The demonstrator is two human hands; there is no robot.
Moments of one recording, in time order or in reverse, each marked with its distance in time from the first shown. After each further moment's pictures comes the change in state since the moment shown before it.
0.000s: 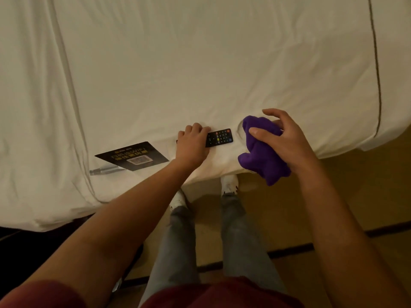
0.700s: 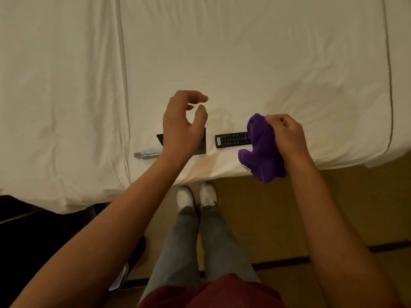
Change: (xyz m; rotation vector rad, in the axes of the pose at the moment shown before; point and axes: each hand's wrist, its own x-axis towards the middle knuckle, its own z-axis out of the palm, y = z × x) left_hand -0.124 -0.082 -0.141 -0.921 0.734 -0.010; right_hand -0.030 -0.053 0.116 -0.017 0.214 0.080
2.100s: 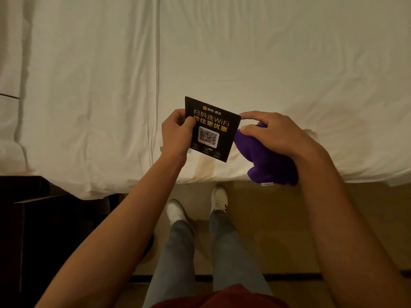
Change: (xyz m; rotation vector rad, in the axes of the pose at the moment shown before) left_hand -0.012 -0.054 -0.058 -0.379 0.123 -0.617; right_hand -0.045 -0.073 0.054 -0.544 -0.508 -0.317
